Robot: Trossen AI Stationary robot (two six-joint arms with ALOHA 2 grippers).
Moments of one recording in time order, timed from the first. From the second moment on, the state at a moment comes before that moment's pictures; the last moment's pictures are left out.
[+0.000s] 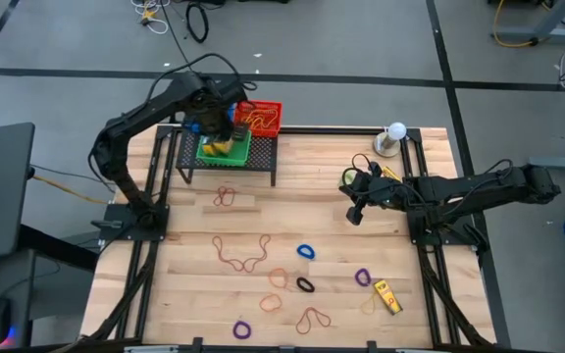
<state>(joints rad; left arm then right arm) 0.56 1.66 1.81 -1.51 -0.13 -0.72 0.04 0.98 0.61 -0.30 0.43 0.23</state>
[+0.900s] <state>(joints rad) 0.56 1.66 1.81 -1.51 -0.16 -0.66 0.04 0.98 0.61 -0.30 0.43 0.23</state>
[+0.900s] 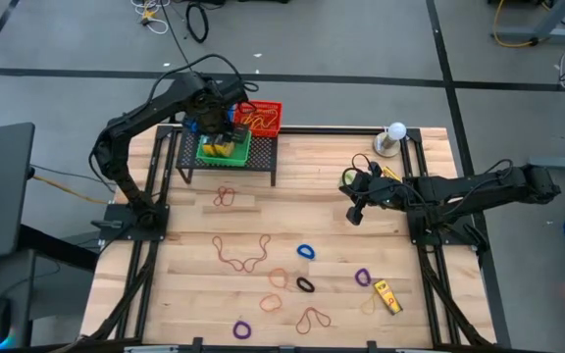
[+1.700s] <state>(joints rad) 0.56 1.66 1.81 -1.49 -0.18 -0.64 0.04 0.97 0.61 -0.30 0.43 0.23</state>
